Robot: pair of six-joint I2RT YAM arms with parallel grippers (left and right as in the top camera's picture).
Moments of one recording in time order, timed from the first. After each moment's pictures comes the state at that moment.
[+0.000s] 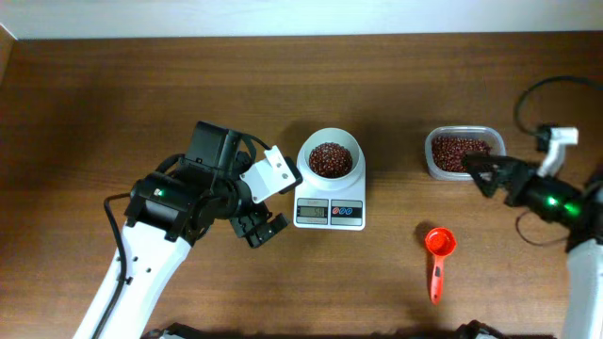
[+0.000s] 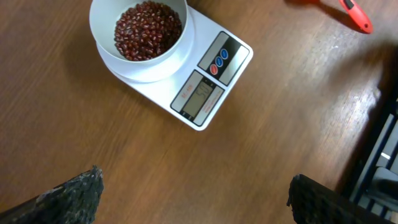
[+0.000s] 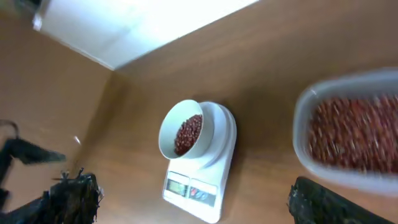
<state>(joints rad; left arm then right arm) -0.35 1.25 1.24 -1.09 0.34 0.62 -0.50 1.16 0.99 -0.75 -1.02 -0.07</state>
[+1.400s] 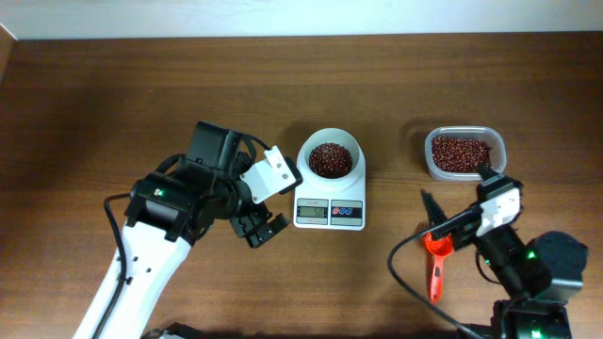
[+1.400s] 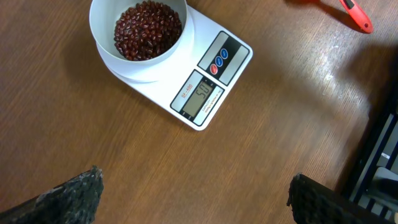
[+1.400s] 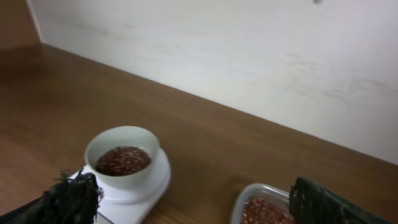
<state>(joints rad) -0.35 1.25 1.24 -1.10 0.34 0.62 -0.11 0.48 0.47 -0.17 -0.51 -0.21</state>
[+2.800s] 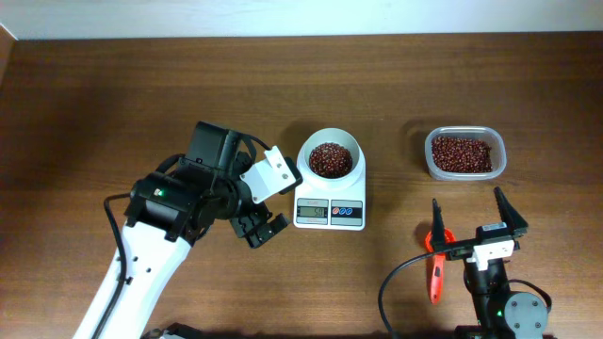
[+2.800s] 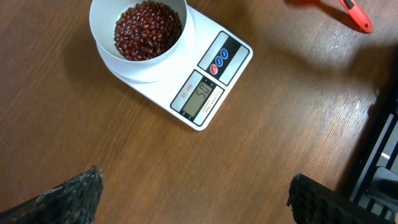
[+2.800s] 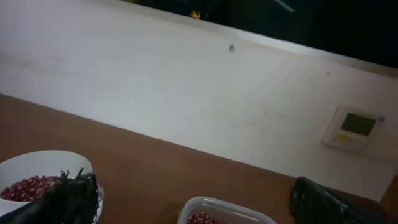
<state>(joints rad) -0.35 1.25 1.24 -1.10 0.34 0.62 -0.01 0.02 0.06 0.12 -0.15 -0.21</state>
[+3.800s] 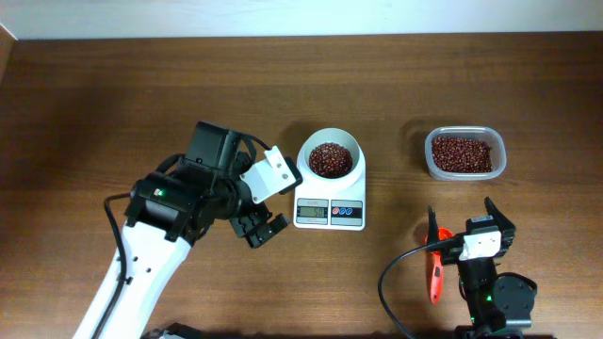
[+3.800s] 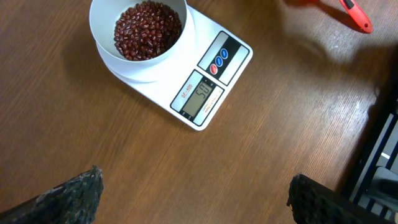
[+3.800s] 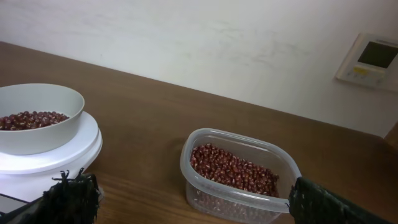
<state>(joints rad) -0.35 1.25 1.24 -1.10 0.34 0.62 -0.01 0.01 0.01 -0.06 -0.10 -0.21</state>
